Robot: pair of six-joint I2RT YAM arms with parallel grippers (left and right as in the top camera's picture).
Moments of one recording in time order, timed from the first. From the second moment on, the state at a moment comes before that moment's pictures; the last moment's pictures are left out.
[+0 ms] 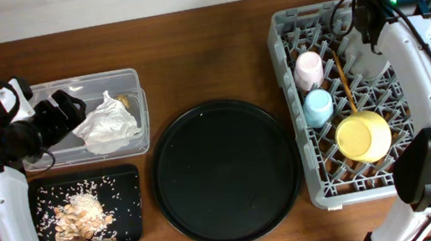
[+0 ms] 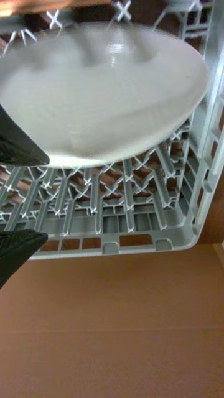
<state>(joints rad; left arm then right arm) 0.31 1.44 1.44 -0.99 0.35 -0.25 -0.07 1.89 1.78 -0.84 0.67 -0.37</state>
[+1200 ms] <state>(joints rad) 0.31 1.44 1.44 -0.99 0.35 -0.25 -0.08 0.77 1.78 -0.82 -0.32 -0.13</state>
